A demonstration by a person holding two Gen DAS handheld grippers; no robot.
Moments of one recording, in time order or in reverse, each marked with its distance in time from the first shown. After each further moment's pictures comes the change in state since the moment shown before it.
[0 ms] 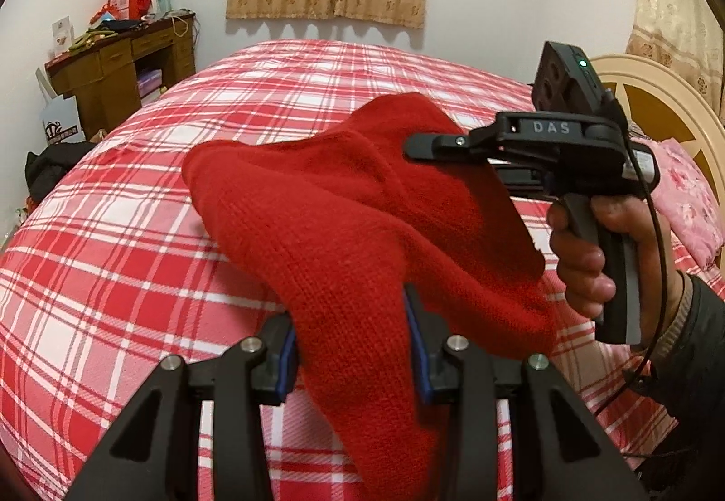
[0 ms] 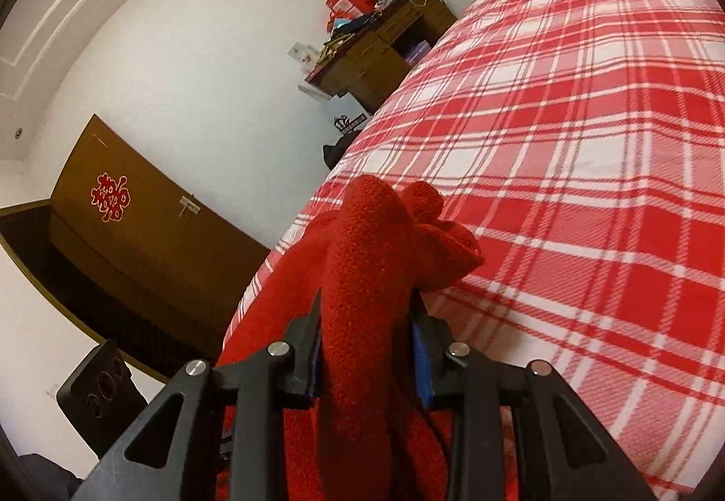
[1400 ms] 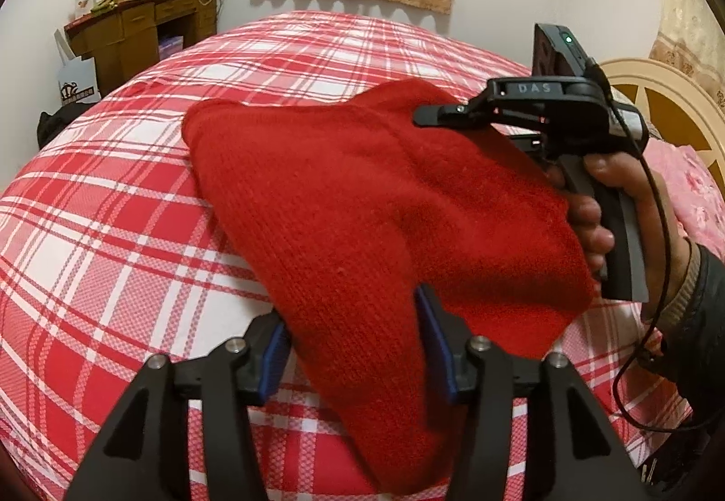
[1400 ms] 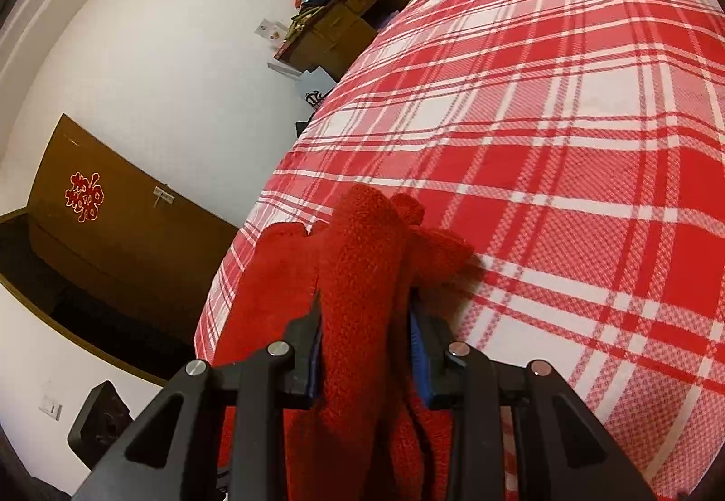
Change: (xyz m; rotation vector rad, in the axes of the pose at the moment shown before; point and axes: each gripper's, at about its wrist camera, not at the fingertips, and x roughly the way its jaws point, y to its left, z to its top) left arm 0.008 0.024 -0.050 -0.073 0.054 0.031; right arm 0.052 -0.021 -0.010 0.062 0.074 -0.072
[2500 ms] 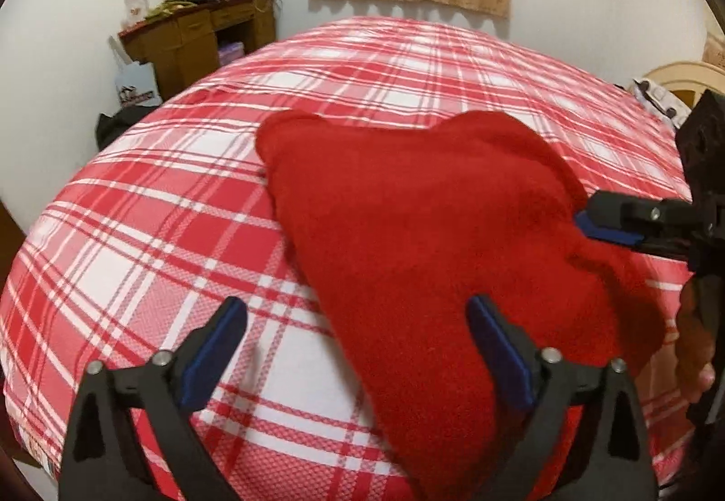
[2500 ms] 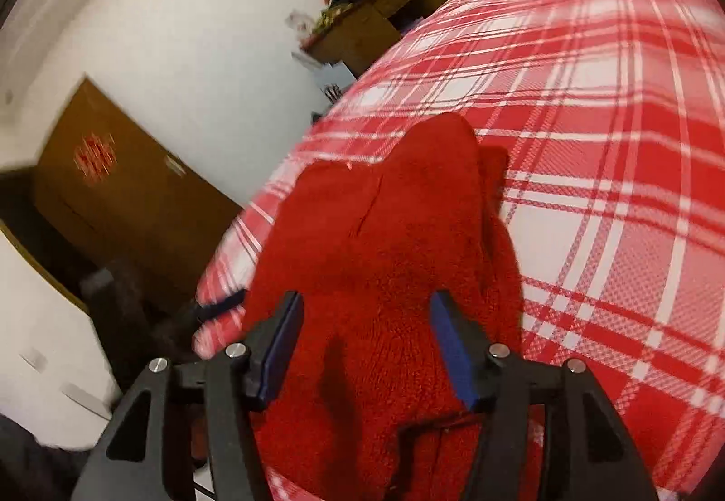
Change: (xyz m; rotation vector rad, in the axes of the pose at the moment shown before) left arm 0.006 0.017 0.010 -0.042 -0.034 0.235; right arm -0.041 0.023 -0.065 -0.083 -0.030 0.024
